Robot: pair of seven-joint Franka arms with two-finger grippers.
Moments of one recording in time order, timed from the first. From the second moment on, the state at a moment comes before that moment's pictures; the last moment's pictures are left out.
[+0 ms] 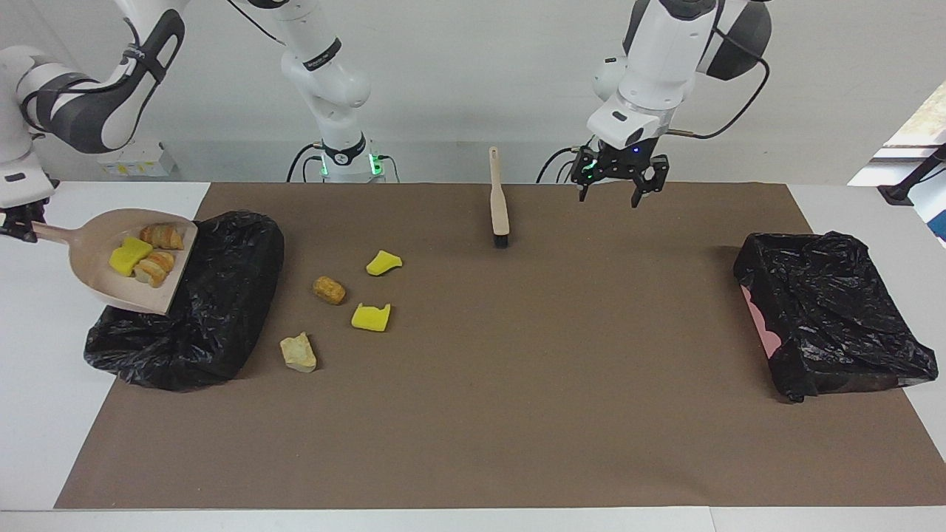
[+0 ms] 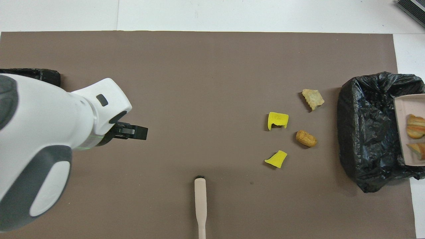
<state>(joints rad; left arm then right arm) -0.13 -0.10 -0.25 -1.75 -0.04 1.71 -0.16 -0.55 0.17 0.02 -1.68 -0.48 2.04 -1.95</state>
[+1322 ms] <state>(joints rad) -0.05 0.00 -0.04 -1.42 -0.03 1.44 0.13 -0.40 -0.06 0.03 -1.82 -0.90 1.92 -1.66</state>
